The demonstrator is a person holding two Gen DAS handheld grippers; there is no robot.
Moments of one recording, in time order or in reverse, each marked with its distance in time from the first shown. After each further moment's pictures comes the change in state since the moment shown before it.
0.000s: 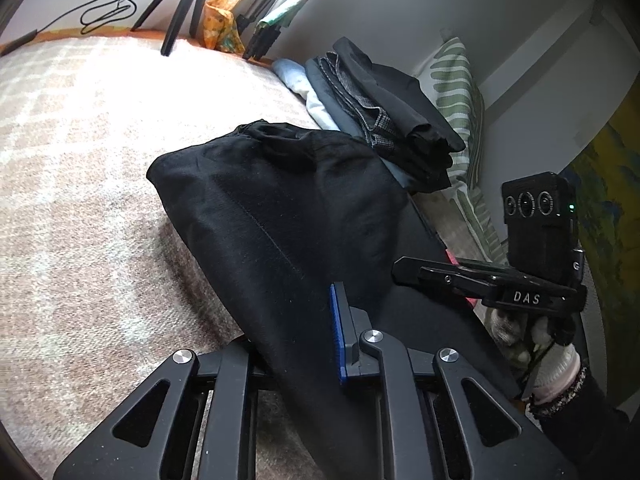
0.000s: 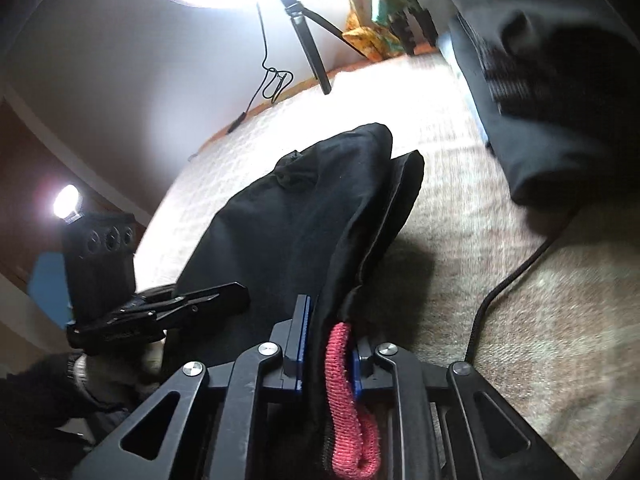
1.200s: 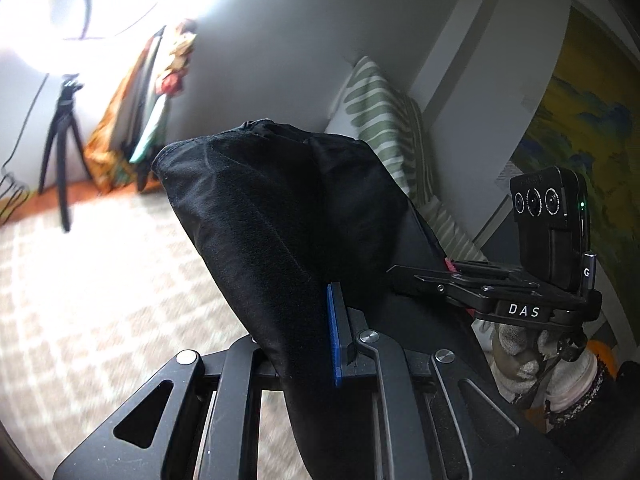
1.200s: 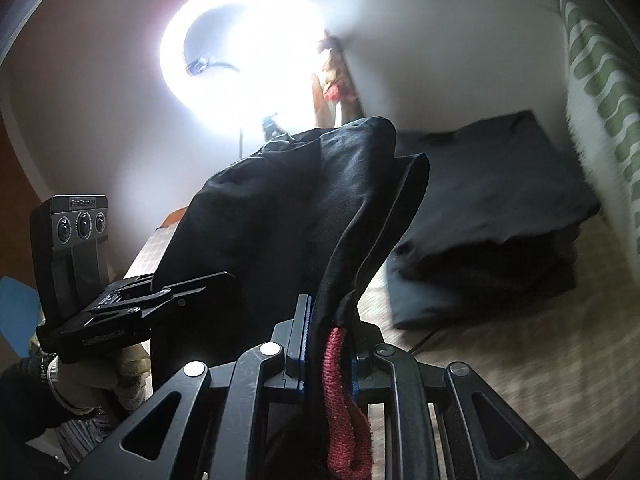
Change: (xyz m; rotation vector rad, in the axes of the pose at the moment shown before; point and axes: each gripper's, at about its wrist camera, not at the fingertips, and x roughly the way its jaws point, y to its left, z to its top) left arm -0.002 -0.124 0.108 0.291 -0.110 -0.070; right arm -0.139 0.017 0.046 -0.036 -0.244 -0.233
